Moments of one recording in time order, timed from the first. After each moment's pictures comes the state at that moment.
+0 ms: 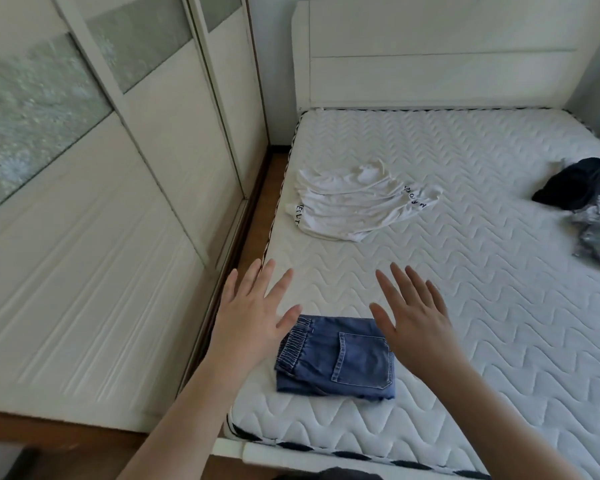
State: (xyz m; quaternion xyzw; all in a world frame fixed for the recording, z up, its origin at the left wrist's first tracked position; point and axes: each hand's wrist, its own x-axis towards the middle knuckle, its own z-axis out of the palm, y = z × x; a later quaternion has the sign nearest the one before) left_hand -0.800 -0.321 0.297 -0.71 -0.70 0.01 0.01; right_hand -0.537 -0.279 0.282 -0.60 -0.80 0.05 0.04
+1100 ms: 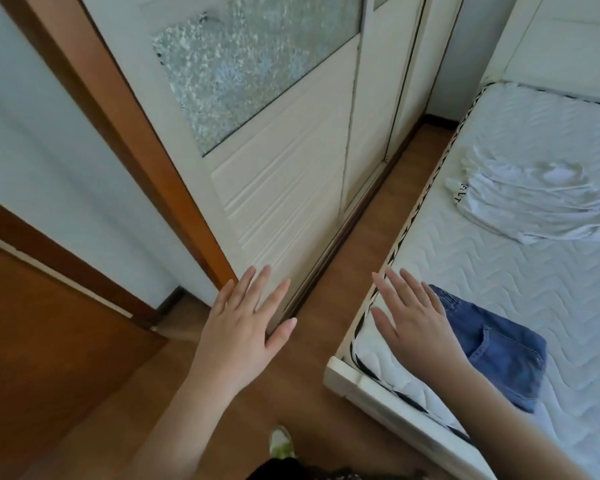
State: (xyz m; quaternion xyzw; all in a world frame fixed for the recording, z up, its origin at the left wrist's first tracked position) left_hand -1.034 -0.619 0.289 -0.56 -0.83 0.06 -0.01; right_hand -0.821 -0.443 0.257 -0.36 -0.92 0.11 0.02
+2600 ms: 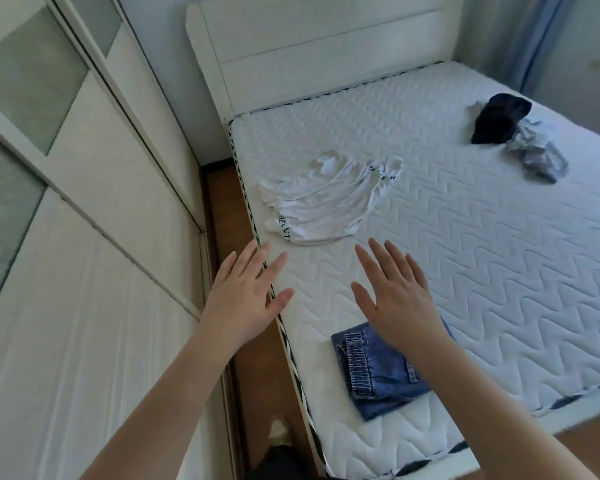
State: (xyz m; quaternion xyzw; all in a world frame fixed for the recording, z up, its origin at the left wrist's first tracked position) left_hand -1.025 -0.156 0.299 -0.86 -0.51 -0.01 0.04; right_hand -0.777 -0.225 0.287 -0.71 -0.69 0.07 0.12
